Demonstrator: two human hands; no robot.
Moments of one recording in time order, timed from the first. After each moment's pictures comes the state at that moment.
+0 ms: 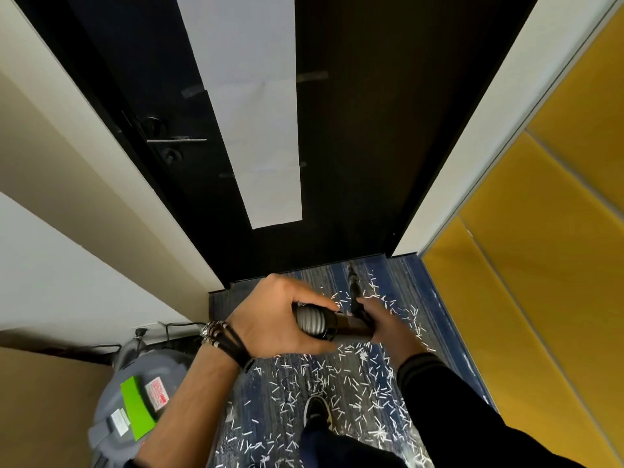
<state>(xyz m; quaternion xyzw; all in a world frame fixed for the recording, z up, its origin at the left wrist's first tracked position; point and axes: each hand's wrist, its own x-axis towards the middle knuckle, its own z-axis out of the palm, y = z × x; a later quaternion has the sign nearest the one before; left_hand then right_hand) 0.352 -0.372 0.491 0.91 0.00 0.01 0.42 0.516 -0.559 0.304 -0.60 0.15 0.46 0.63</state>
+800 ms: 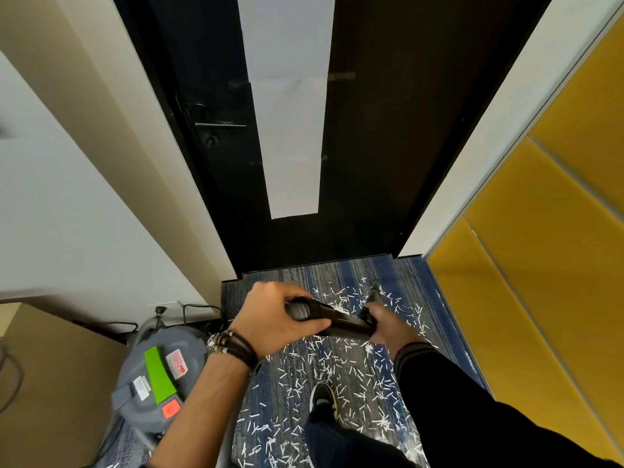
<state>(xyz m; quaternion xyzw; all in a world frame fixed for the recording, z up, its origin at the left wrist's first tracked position) 0.236 -0.388 0.469 0.90 0.18 0.04 0.40 0.448 -0.562 0.260 -0.65 0.25 0.44 0.56</state>
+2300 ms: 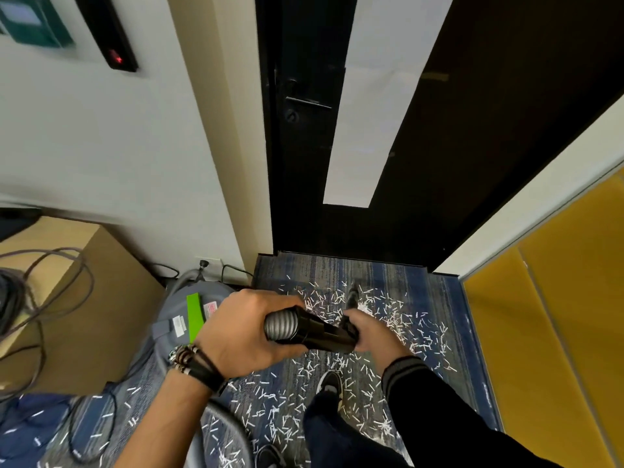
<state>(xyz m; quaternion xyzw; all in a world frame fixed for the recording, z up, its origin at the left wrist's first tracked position) 0.078 -0.374 0.482 0.93 0.18 0.09 0.31 0.328 -0.475 0.274 -0.72 0.16 0.58 0.35</state>
